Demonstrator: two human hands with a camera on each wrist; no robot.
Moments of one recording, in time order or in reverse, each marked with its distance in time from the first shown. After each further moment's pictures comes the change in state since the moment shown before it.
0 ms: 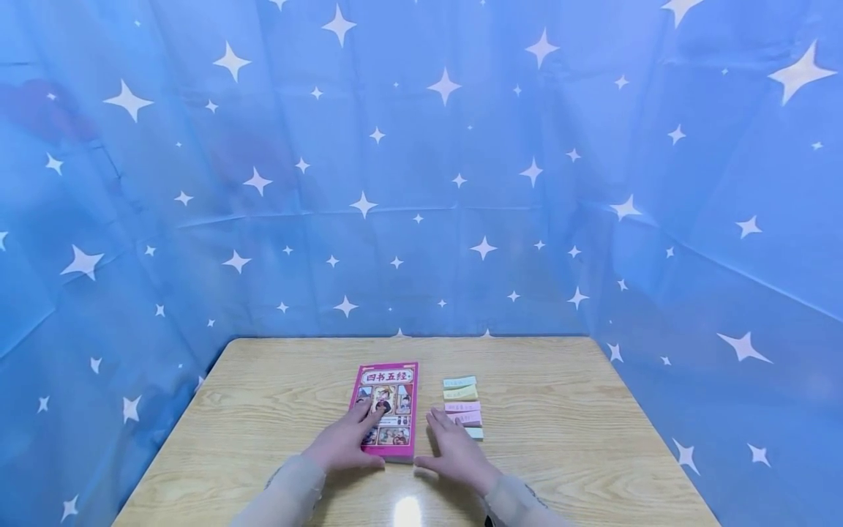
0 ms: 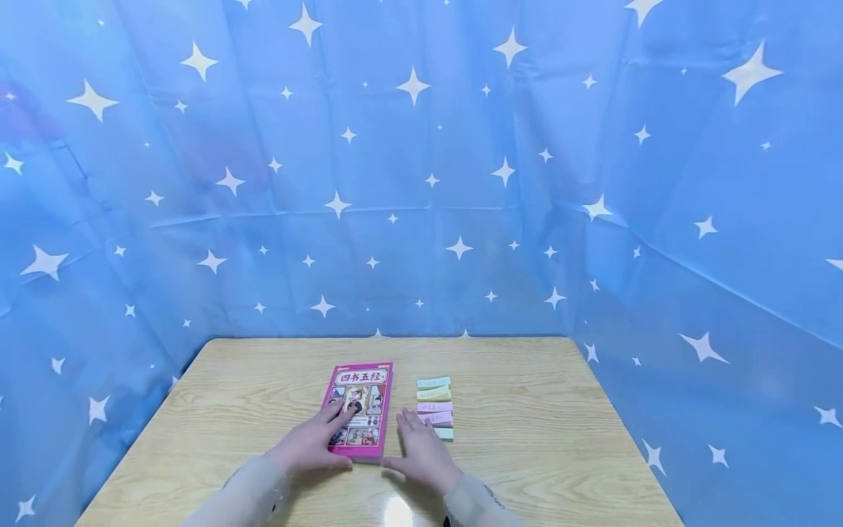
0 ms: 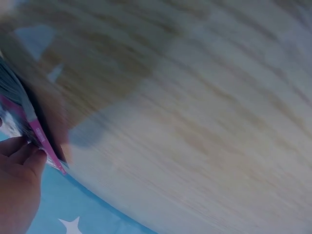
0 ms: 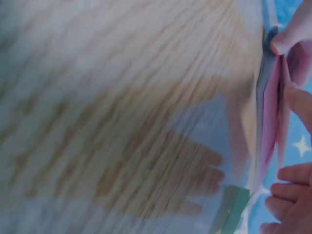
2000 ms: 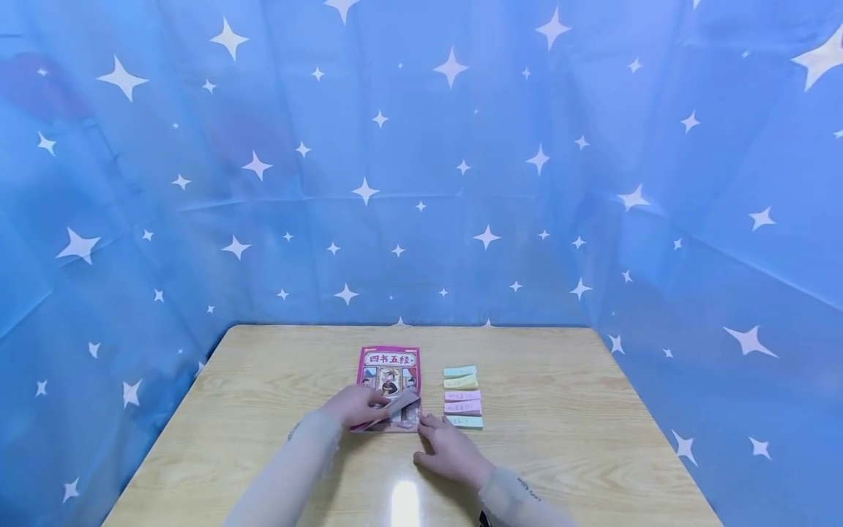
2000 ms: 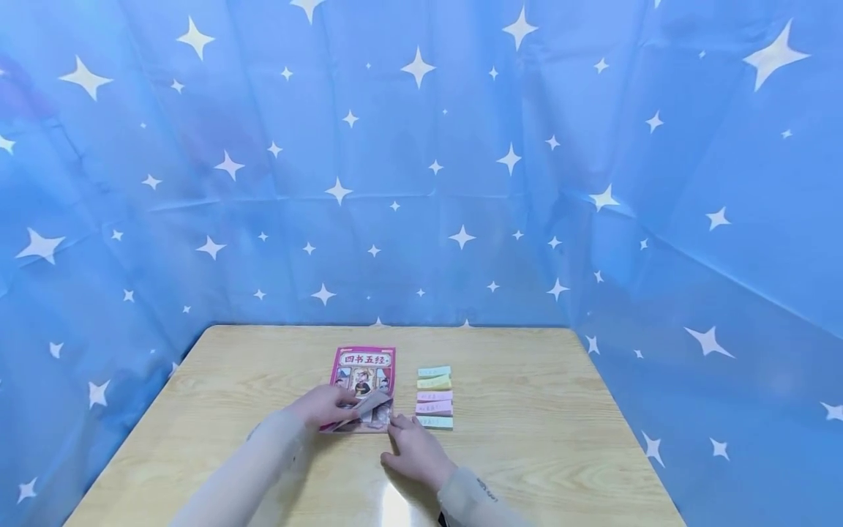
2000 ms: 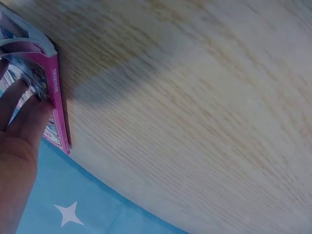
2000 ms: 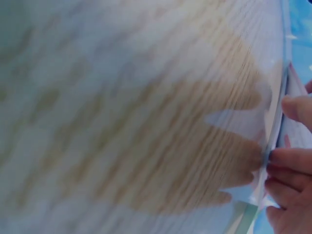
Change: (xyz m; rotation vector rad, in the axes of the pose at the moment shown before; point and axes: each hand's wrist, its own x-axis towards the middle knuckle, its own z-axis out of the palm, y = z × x) left_hand 0.048 0.000 -0.019 -0.170 -0.158 -0.067; right_hand 0.001 -0.003 0.009 -0.076 -0.022 -0.167
